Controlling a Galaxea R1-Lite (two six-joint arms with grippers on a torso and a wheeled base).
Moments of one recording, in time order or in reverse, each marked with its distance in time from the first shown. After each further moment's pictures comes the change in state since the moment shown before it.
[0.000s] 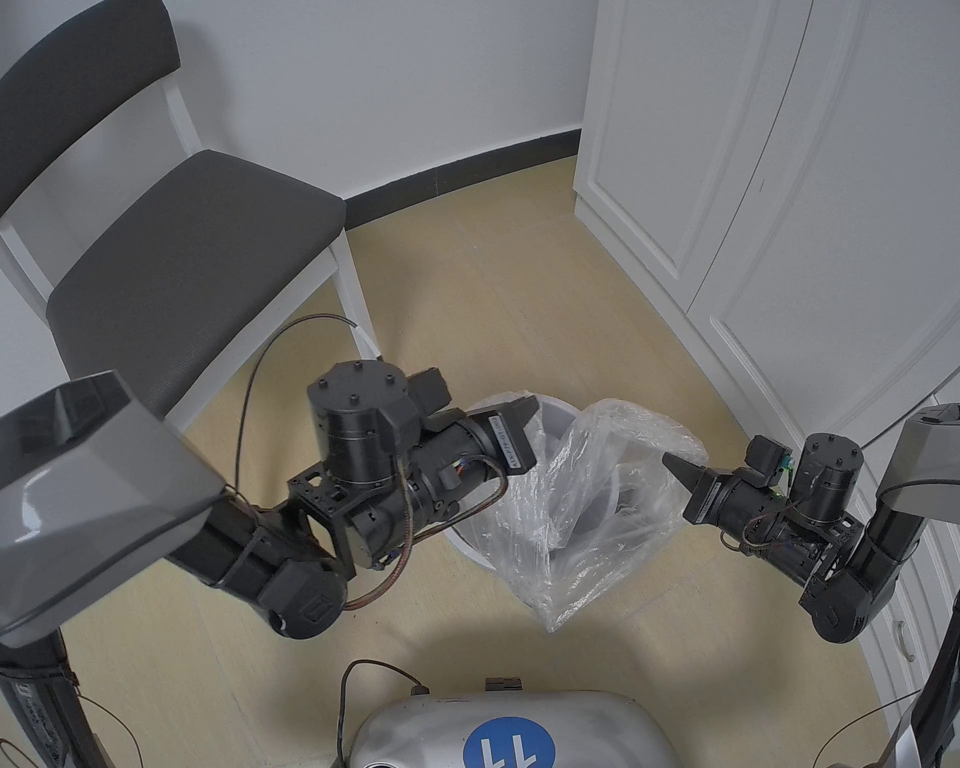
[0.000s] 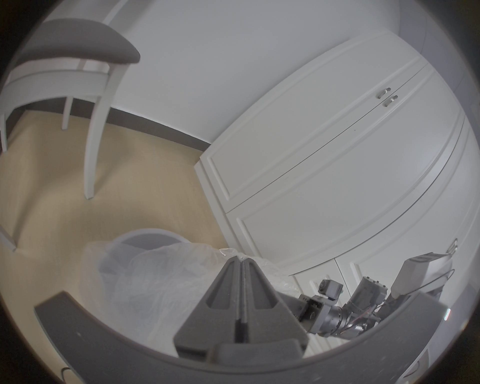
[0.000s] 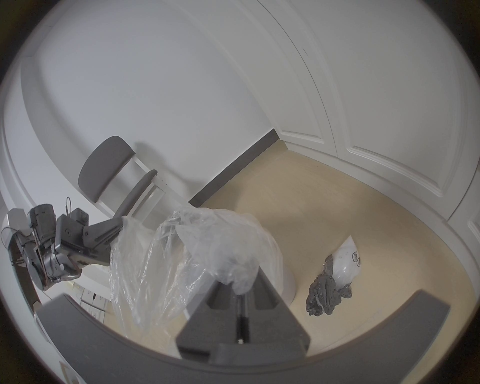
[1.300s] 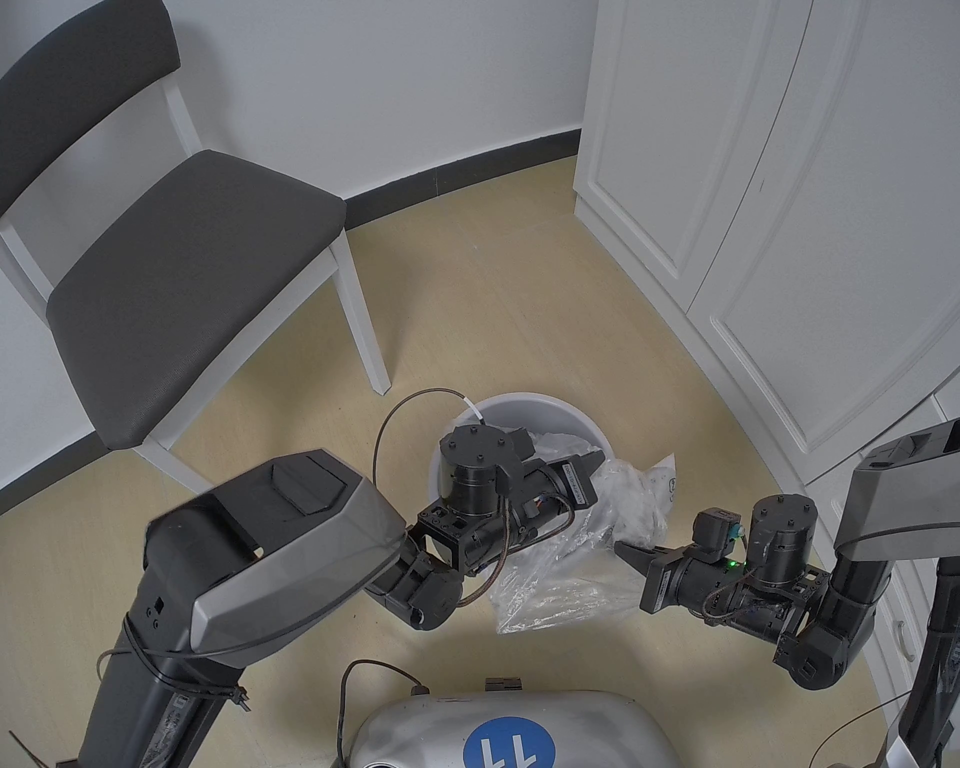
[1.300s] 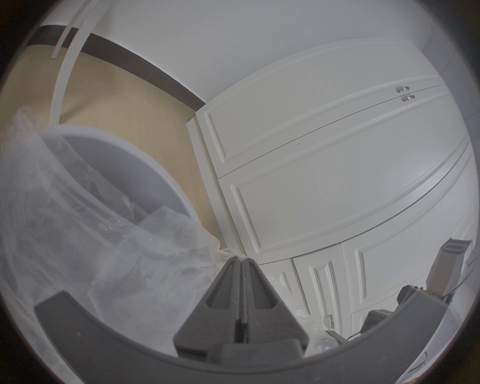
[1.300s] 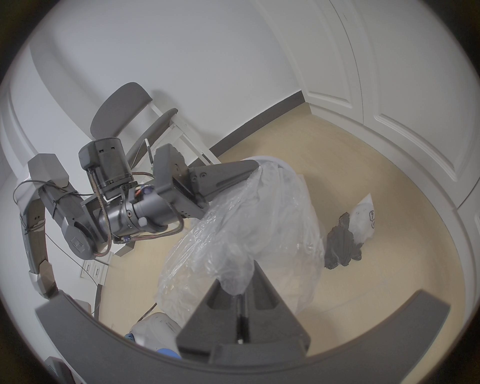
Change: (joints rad) left arm -0.014 0.463 -0.441 0.001 -0.159 -0.138; right arm 0.147 0.092 0.107 0.000 -0.001 -0.133
